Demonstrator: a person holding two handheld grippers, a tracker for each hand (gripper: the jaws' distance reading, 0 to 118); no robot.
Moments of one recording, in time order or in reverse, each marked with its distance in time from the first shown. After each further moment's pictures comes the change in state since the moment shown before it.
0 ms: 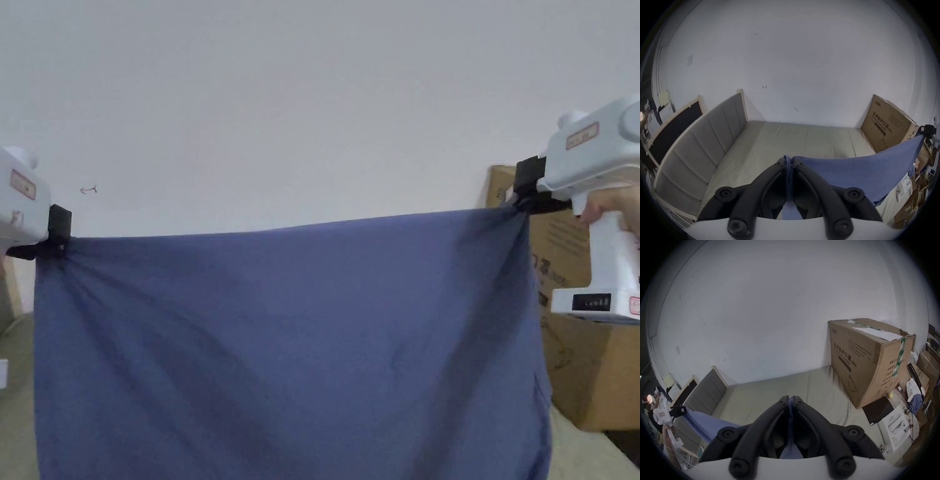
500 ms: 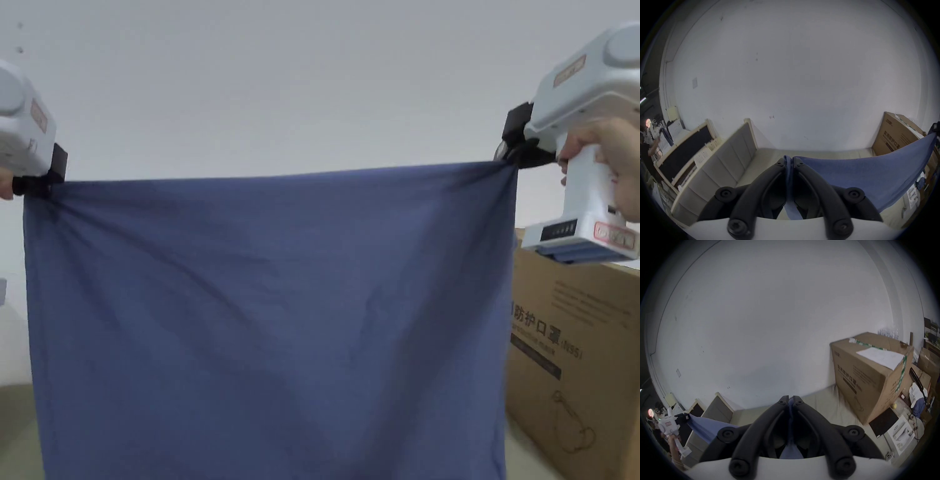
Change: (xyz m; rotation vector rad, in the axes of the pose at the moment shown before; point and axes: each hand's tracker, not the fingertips) left arm 0.019 0.143 -0.017 0.183 0.135 -0.039; right arm -0.044 0.124 -0.002 0.169 0.011 -0.096
